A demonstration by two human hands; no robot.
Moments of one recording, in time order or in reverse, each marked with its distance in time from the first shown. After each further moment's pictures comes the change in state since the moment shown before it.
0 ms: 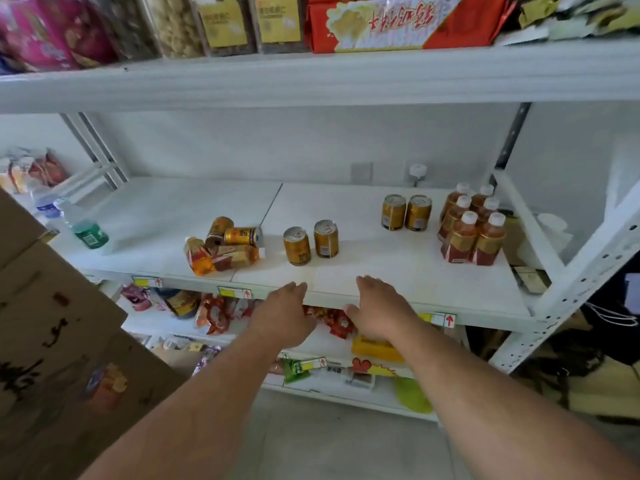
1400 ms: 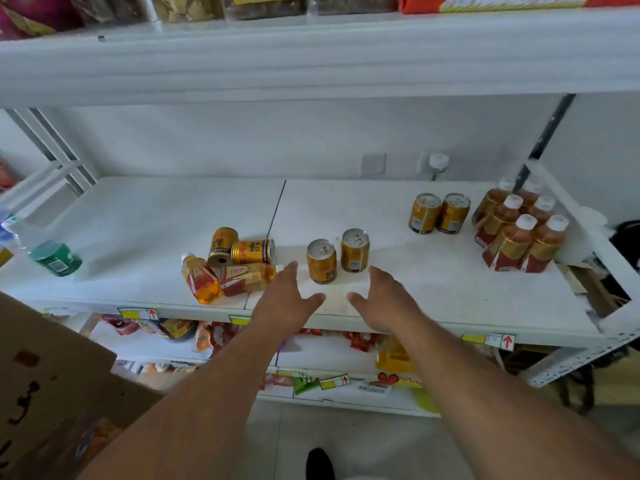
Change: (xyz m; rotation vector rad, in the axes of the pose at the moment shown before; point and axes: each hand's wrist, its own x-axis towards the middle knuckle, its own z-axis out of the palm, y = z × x) left_hand 0.117 -0.094 -0.019 -0.433 0.095 -0.017; right_hand 0.118 -0.061 0.020 0.244 0.097 0.223
